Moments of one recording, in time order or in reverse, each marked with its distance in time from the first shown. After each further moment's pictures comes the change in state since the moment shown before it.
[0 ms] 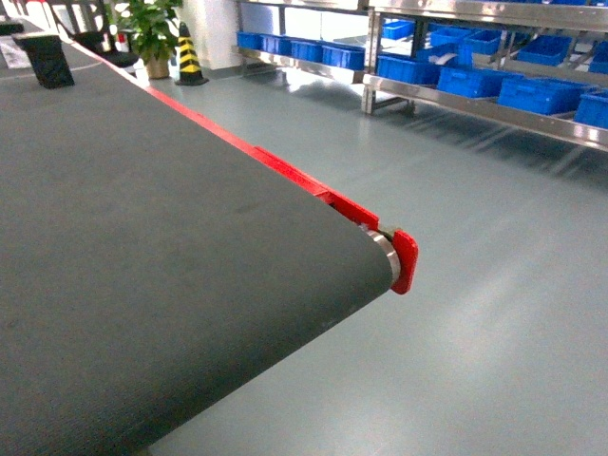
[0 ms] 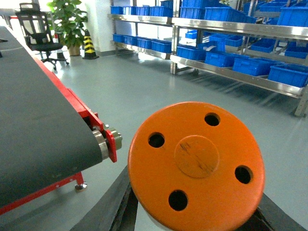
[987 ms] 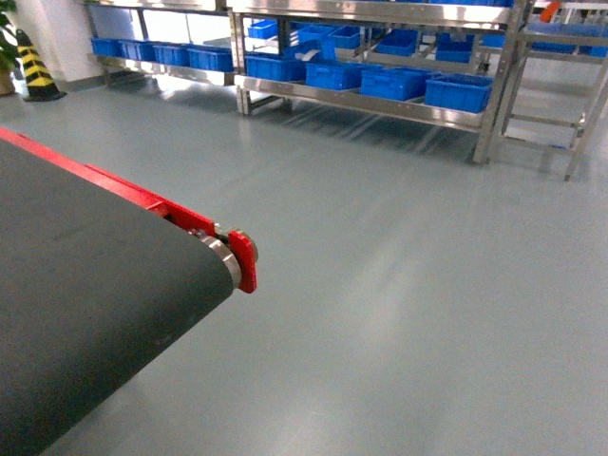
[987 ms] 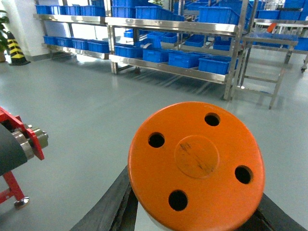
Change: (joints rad) left arm 0.000 0.000 0.000 0.000 0.000 0.000; right arm 0.000 0.000 0.000 0.000 0.000 0.000
